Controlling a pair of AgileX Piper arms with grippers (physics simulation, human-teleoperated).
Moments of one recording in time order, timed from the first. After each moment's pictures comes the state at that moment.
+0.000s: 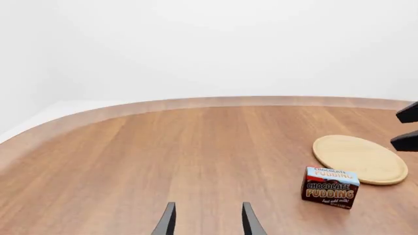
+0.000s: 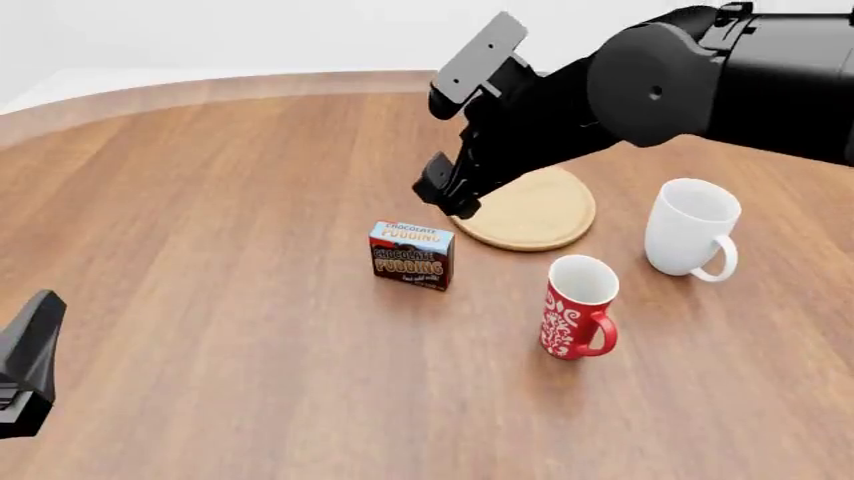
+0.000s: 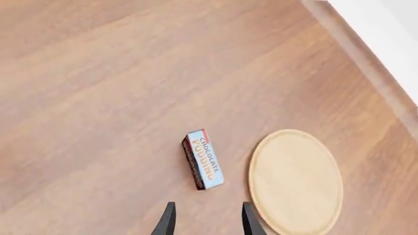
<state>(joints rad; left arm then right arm) 0.00 0.01 0.00 0.00 0.00 0.68 1.53 -1.24 0.48 -0.36</state>
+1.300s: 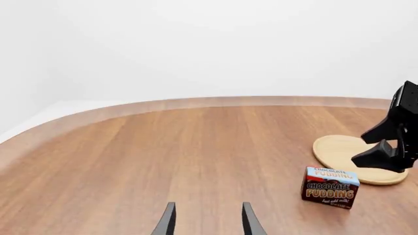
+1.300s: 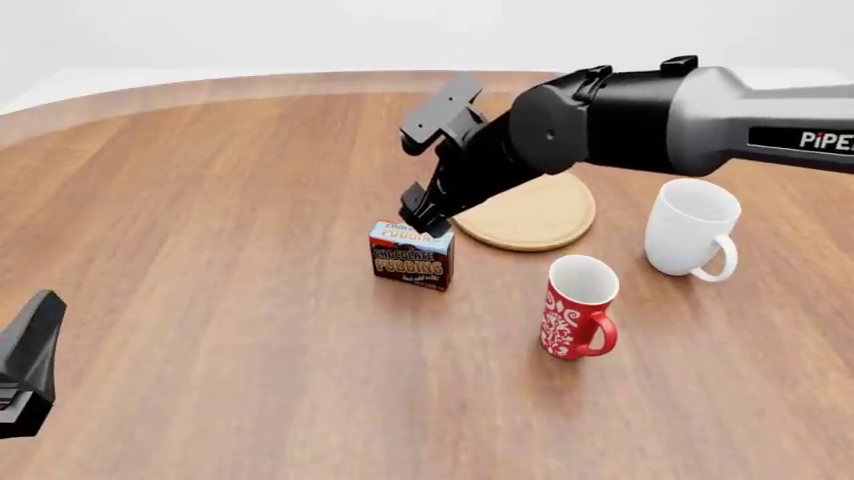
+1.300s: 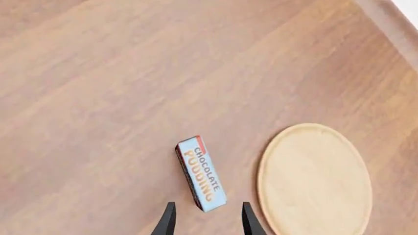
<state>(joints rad) 0.00 0.01 0.00 0.00 0.00 0.64 1.77 -1.32 0.42 -0.32</state>
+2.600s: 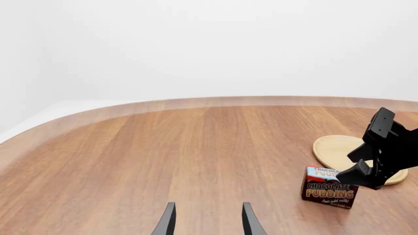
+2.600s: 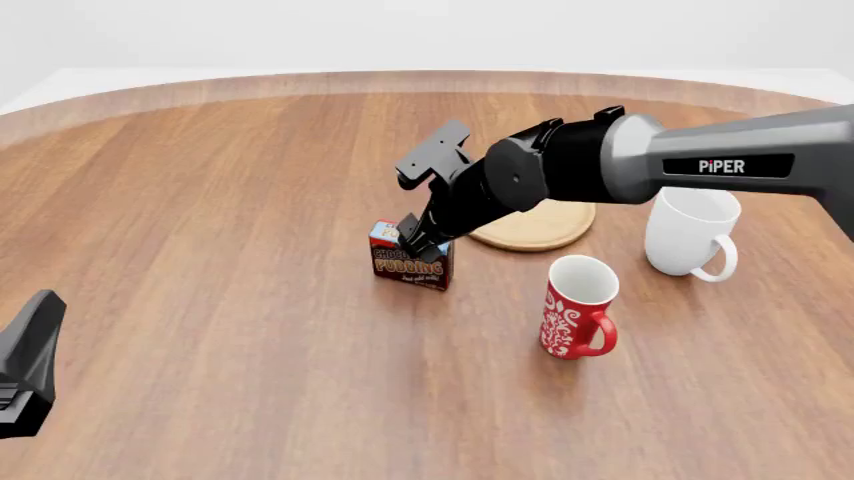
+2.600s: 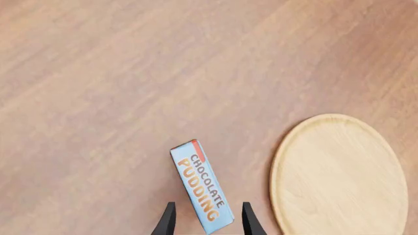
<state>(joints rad) 0.00 0.01 0.00 0.00 0.00 0.63 1.92 -1.32 0.32 -0.27</state>
